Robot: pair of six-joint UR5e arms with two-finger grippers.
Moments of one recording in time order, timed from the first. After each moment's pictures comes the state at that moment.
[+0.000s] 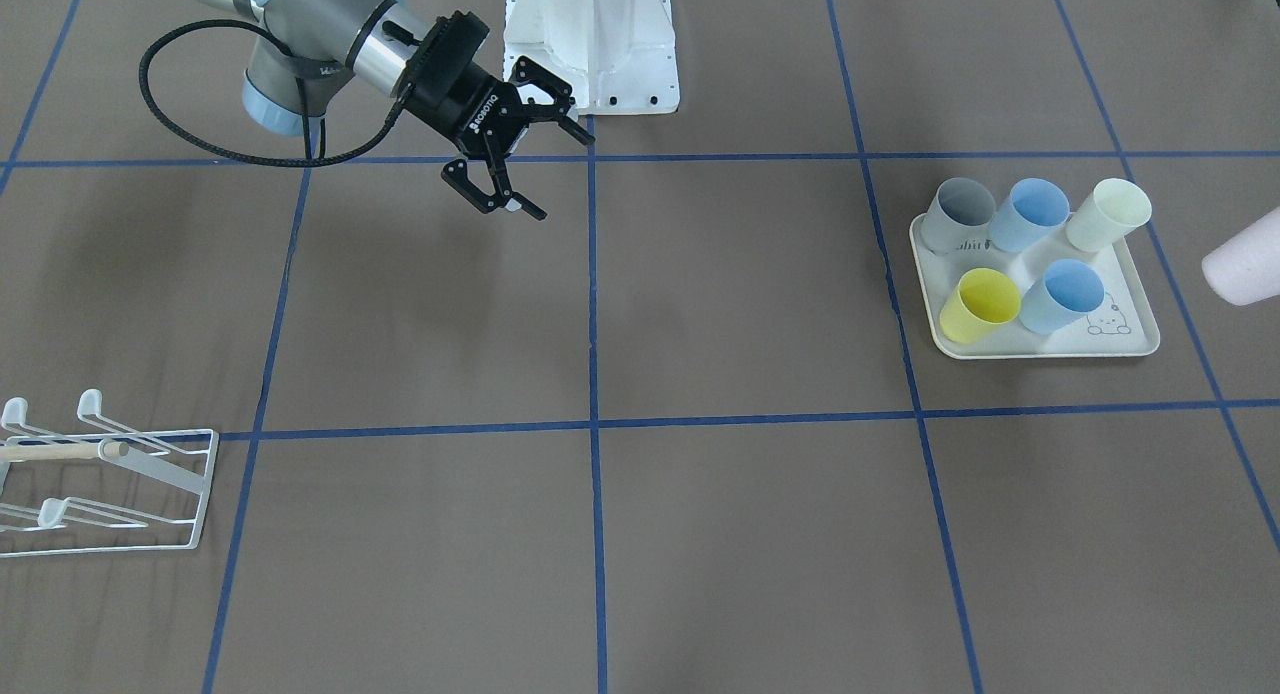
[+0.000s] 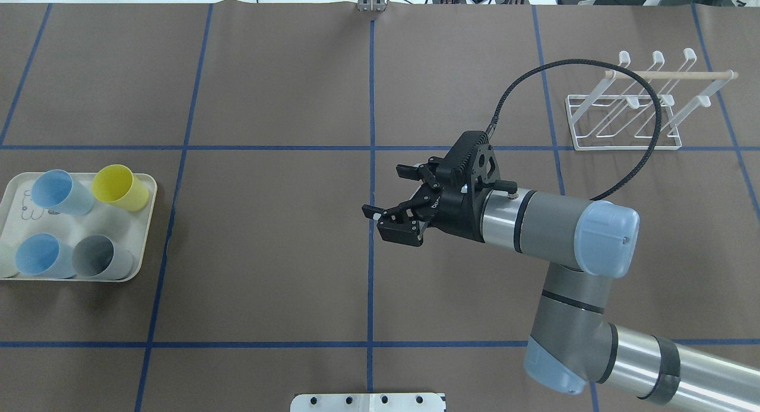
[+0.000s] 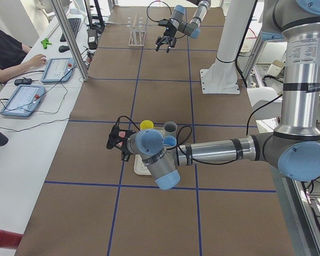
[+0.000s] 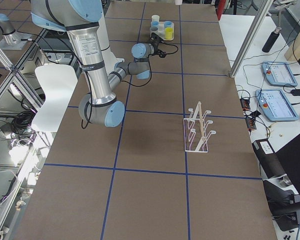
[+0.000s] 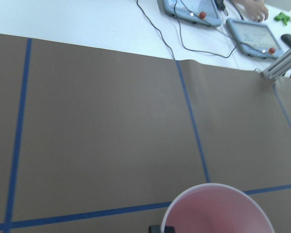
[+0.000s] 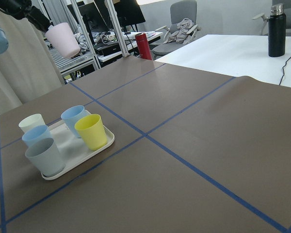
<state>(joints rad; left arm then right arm) -1.54 -1.56 -1.59 -2.74 -2.60 -1.00 0.42 -1.18 1.78 -0.38 1.56 0.59</state>
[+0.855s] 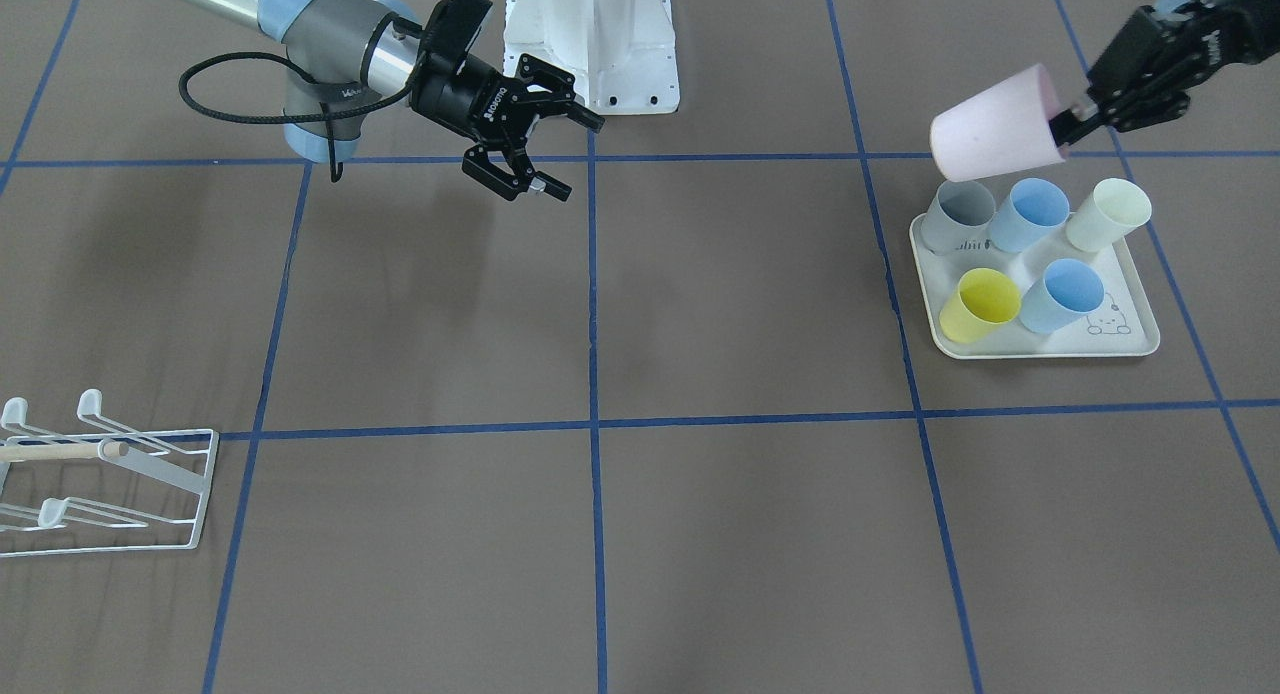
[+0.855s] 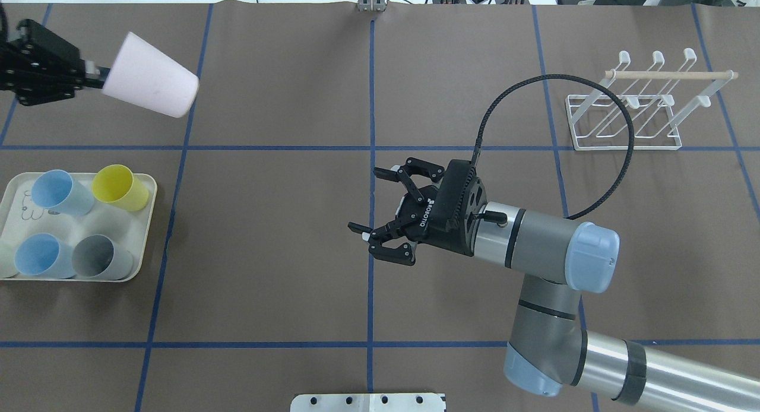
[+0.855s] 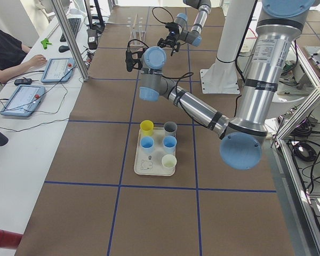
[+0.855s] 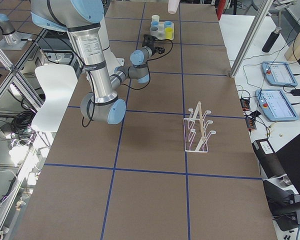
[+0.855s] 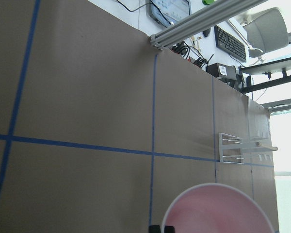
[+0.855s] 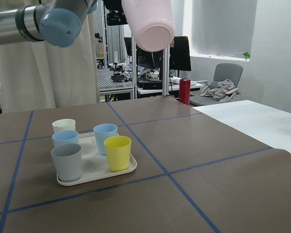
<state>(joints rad) -1.09 -1.80 -1.91 -2.75 -2.37 -1.77 0.39 -1.13 1.65 -0.14 1.54 0.28</state>
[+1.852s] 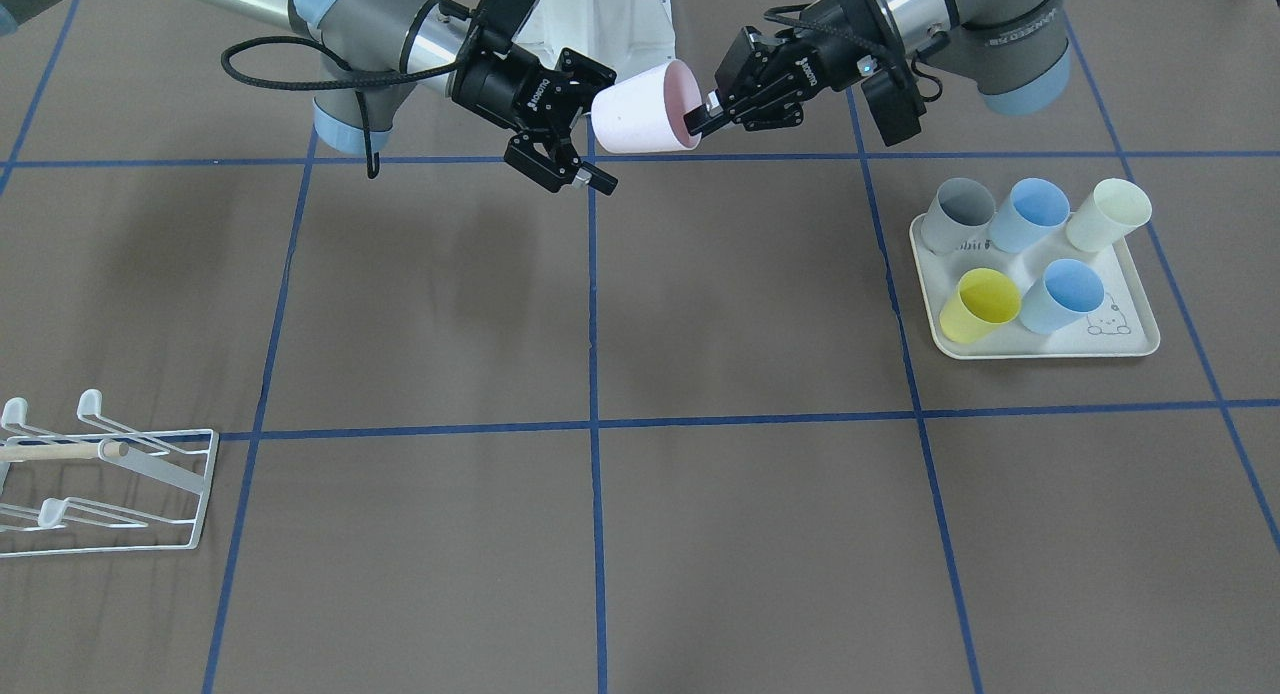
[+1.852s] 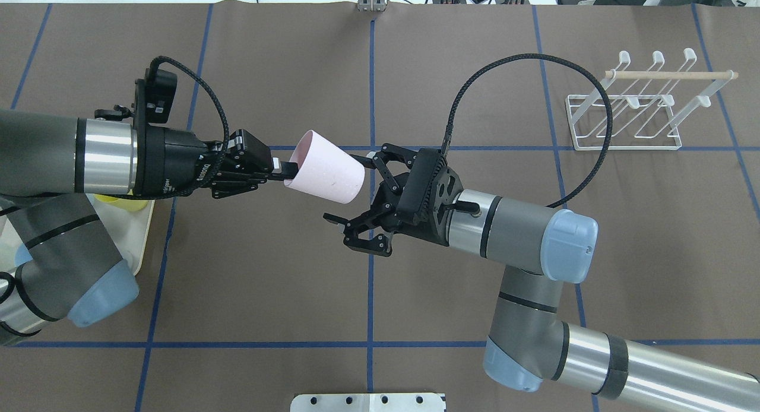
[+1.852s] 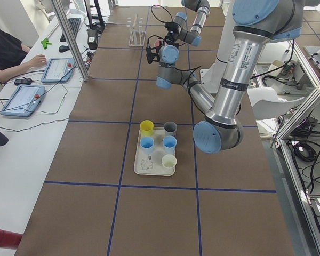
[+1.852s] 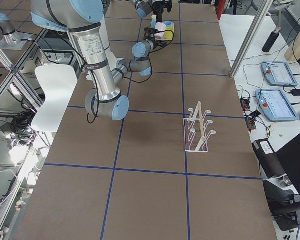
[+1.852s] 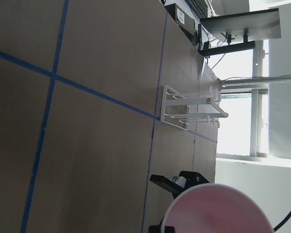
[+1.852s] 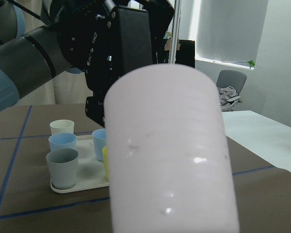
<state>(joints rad) -0.68 -1.90 -1.89 -2.74 -2.05 -1.83 0.39 -1.07 1.66 -0.20 1.54 0.21</state>
